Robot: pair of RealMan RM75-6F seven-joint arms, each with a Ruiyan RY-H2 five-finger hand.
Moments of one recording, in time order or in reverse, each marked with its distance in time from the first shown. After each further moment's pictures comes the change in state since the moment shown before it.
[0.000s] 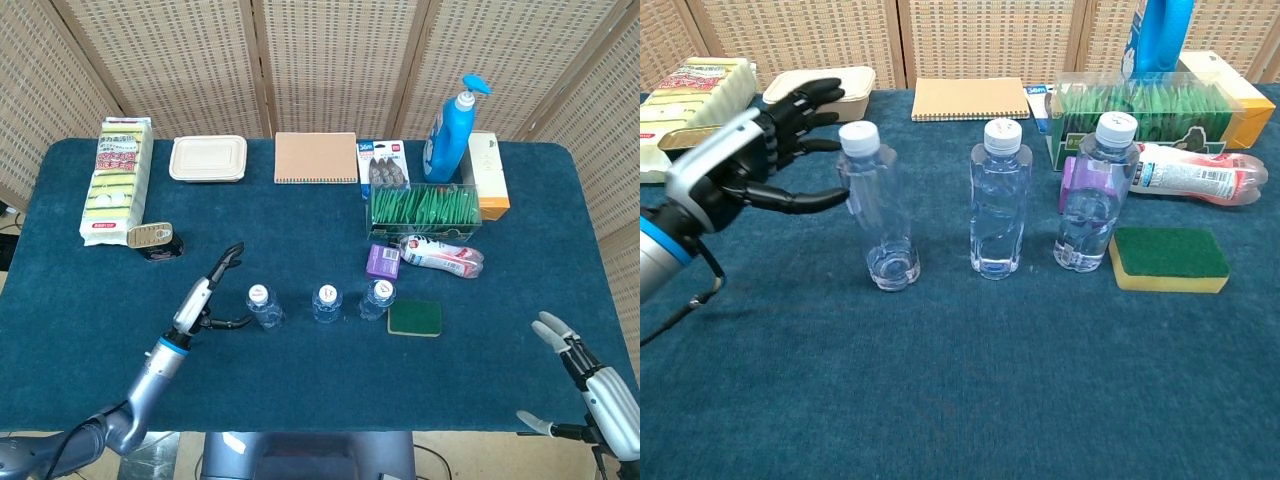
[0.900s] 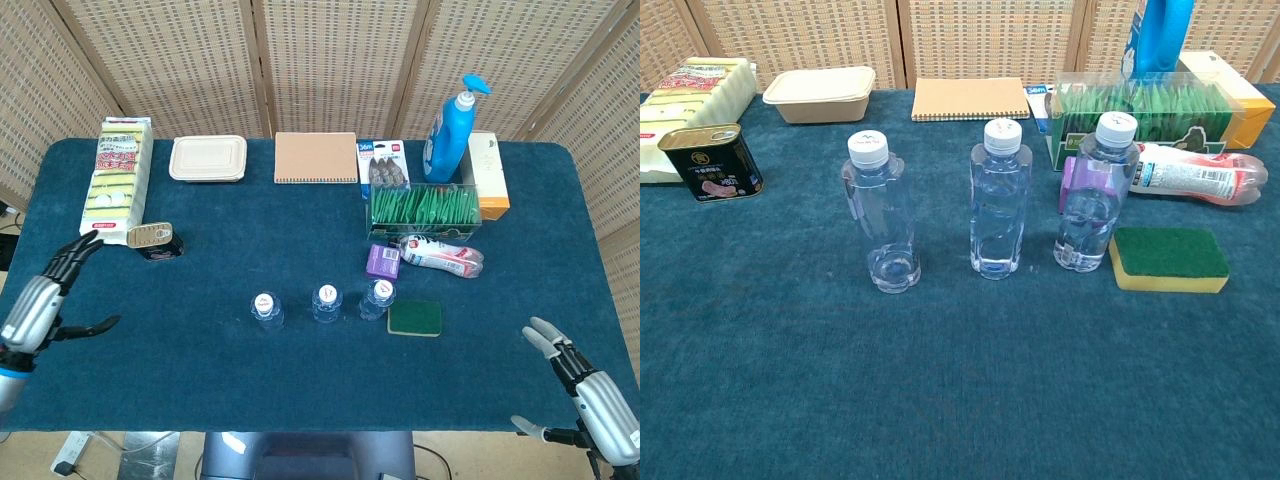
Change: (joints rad) left arm 0.236 0.755 0.106 -0.511 0.015 0.162 0.406; right arm -0.006 0.004 -0.014 -0.032 -0.008 -0.019 -0.088
